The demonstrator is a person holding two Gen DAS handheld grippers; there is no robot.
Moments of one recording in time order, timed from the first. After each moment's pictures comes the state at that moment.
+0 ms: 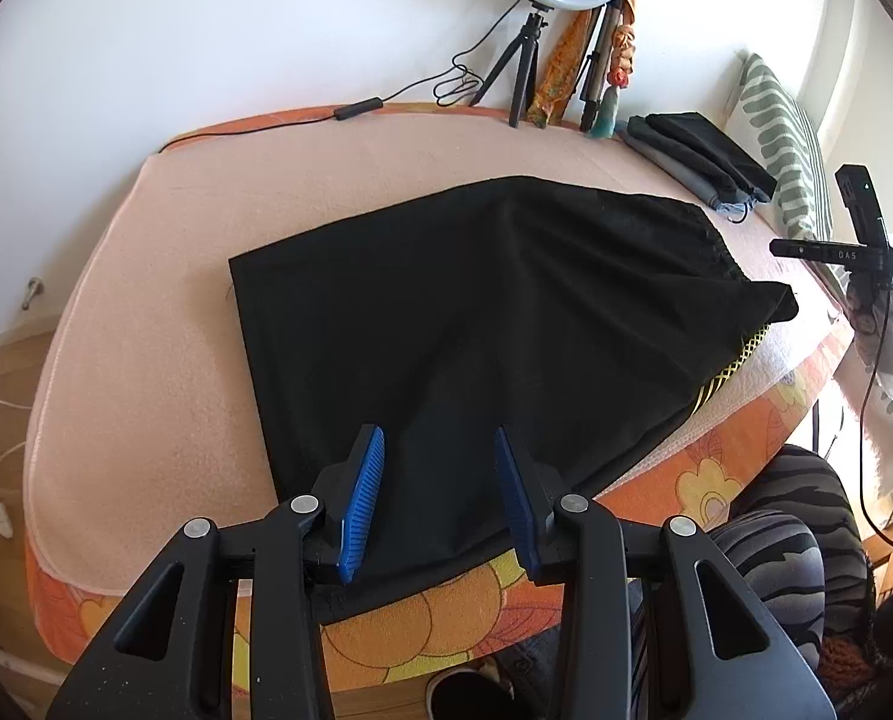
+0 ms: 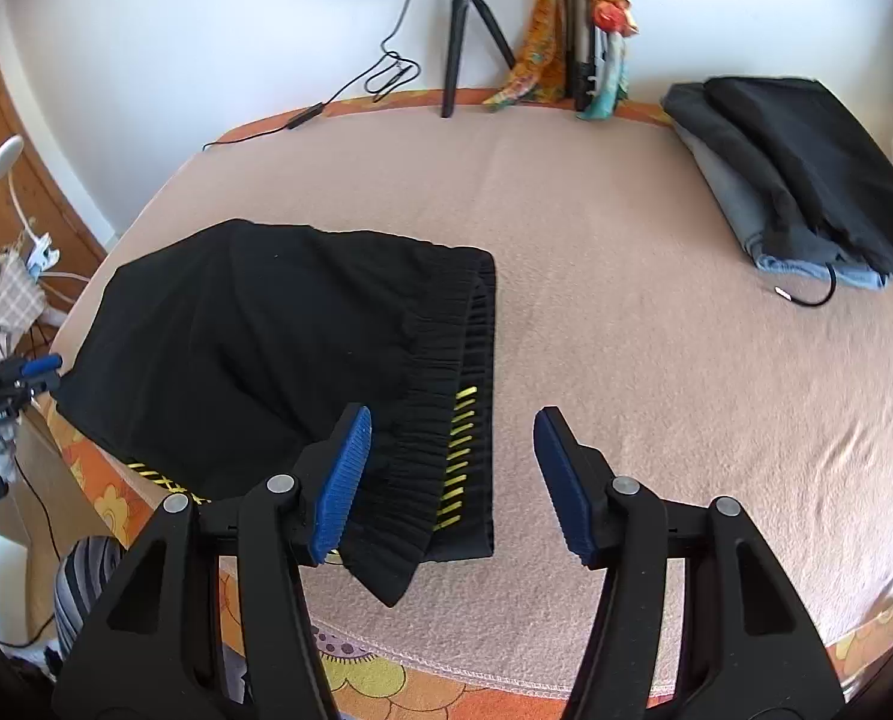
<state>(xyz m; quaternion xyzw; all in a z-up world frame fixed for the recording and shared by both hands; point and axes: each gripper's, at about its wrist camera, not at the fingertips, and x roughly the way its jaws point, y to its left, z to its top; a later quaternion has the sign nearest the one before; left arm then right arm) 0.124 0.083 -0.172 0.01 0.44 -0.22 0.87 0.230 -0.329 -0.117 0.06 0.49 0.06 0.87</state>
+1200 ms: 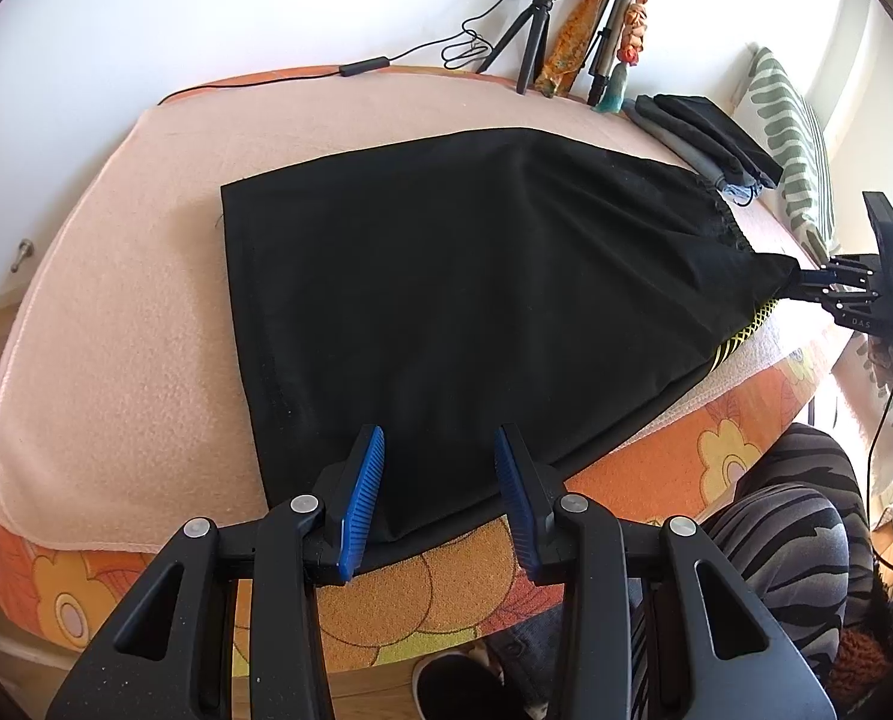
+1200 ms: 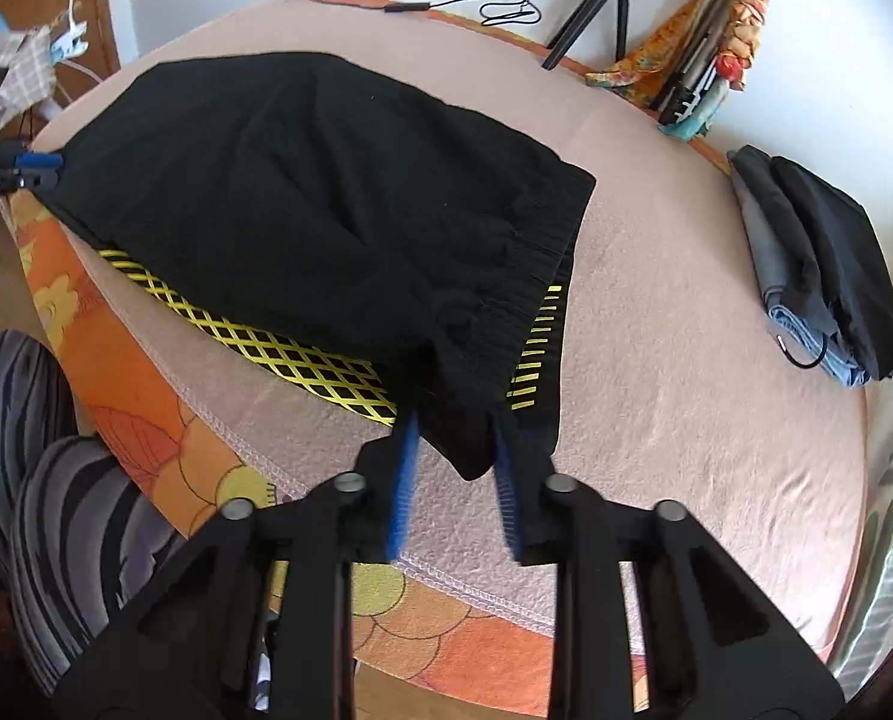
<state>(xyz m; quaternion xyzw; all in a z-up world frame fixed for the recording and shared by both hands) 0.113 0.090 -0.199 0.00 0.46 -0.22 0.86 0.182 -0.241 -0.149 -0.18 0.52 0.10 0.83</state>
